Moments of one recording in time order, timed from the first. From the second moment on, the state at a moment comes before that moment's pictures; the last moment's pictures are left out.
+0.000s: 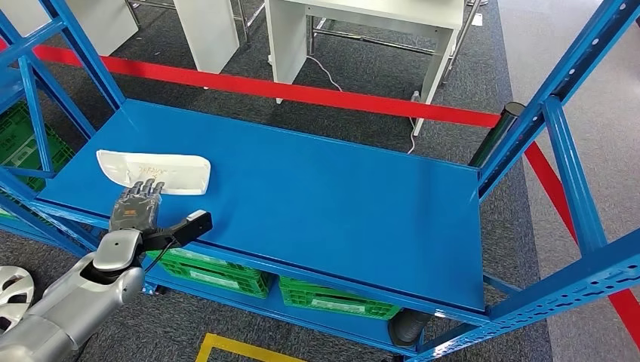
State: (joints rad) left arm -0.74 0.31 -1.01 -0.80 -0.79 0.13 0.48; right arm -0.11 -0.13 1.30 -0.31 -0.58 -0.35 0.20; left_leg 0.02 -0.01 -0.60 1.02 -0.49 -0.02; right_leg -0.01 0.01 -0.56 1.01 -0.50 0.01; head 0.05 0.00
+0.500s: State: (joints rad) left arm -0.73 0.30 -1.01 -0.80 -0.79 0.16 0.47; right arm -0.11 -0.13 1.30 -0.31 -0.58 -0.34 0.20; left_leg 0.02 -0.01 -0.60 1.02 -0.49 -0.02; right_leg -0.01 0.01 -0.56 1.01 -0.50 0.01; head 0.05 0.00
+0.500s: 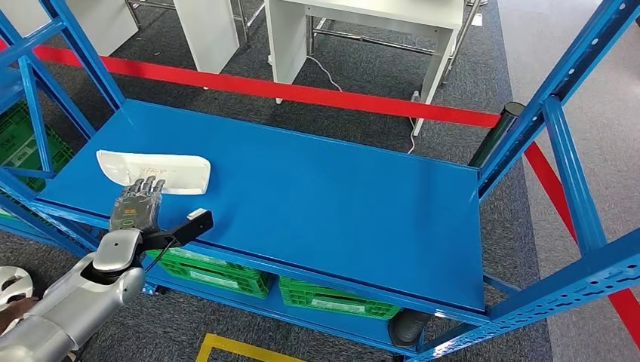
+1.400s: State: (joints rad) left arm -0.73 0.30 -1.00 -0.80 -0.80 0.16 0.47; right arm -0.11 -0.13 1.30 -0.32 -0.57 -0.34 0.19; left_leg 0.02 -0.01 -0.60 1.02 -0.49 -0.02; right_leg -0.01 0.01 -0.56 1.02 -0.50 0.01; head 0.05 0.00
